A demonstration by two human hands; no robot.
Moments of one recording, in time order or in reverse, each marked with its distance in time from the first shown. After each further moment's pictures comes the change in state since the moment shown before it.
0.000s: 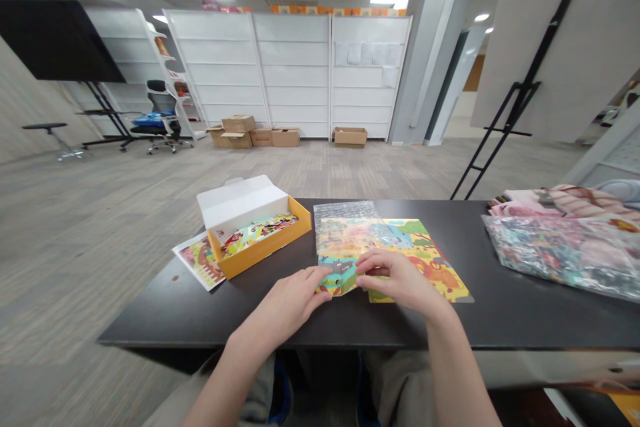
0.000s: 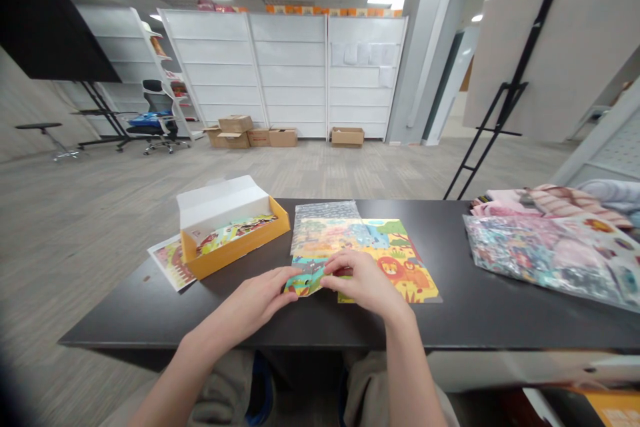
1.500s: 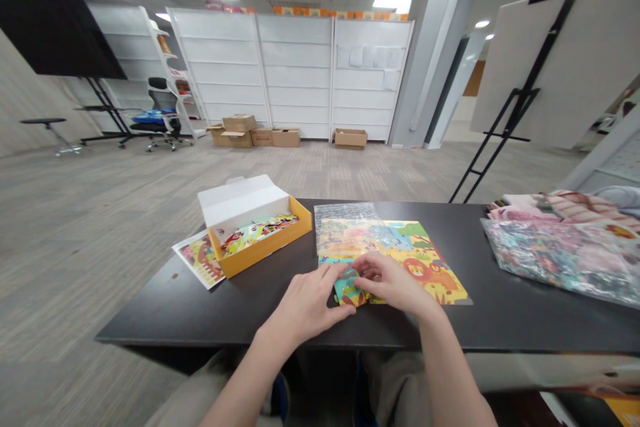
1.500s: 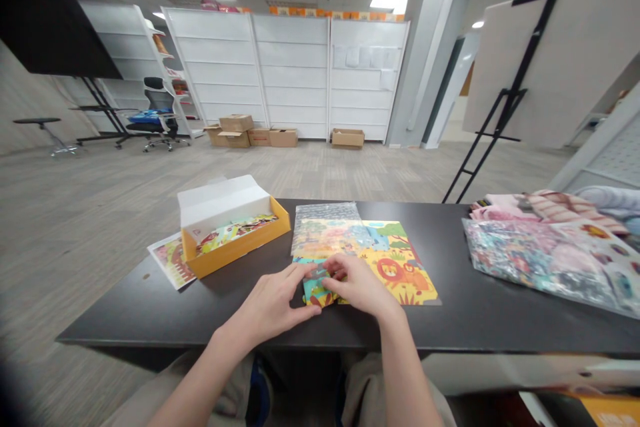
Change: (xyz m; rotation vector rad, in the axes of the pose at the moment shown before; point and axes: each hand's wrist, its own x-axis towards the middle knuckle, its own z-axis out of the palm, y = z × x) left_hand 0.014 0.021 0.016 -0.020 0.119 0.030; right_hand 0.007 0.019 0.009 0.013 -0.042 0.082
